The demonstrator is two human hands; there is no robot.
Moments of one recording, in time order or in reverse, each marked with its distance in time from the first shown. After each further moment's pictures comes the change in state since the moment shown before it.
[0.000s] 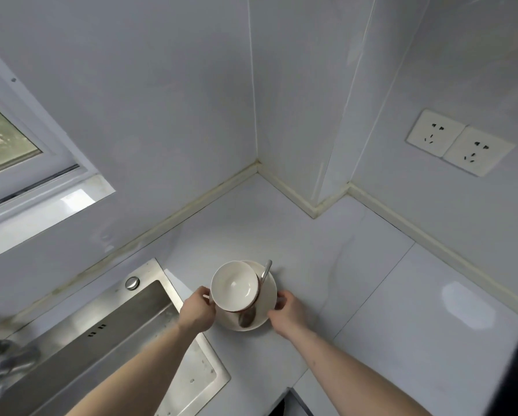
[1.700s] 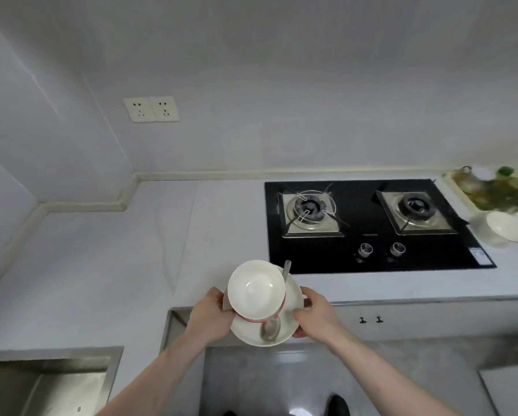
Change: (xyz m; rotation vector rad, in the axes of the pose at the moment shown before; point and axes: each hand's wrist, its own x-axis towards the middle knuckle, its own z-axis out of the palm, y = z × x) left_hand -0.362 0.020 0.121 0.324 -0.526 0.769; right_hand -0.441 0.241 -0.076 0.710 0.537 0.218
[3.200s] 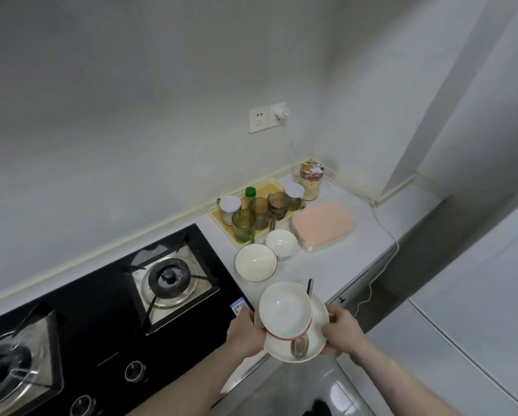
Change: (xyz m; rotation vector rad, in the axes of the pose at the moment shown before) left_hand 0.063 0.510 0.622 0.259 -0.544 0.267; right_hand 0.061 0.247 -0.698 0.151 0.607 0.279
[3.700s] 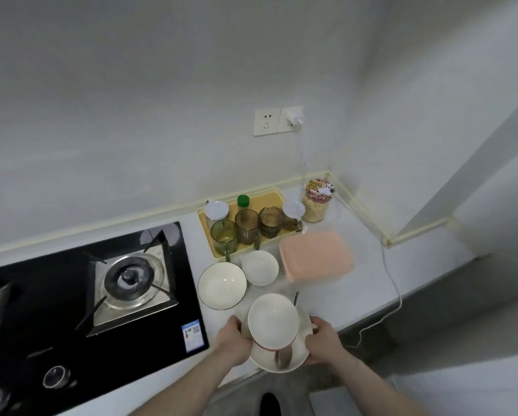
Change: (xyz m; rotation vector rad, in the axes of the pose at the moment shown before) left_hand 0.101 0.076 0.082 -0.069 0.142 -0.172; right_hand 0.168 -0.011 -0.075 -0.077 -0.192 0.018
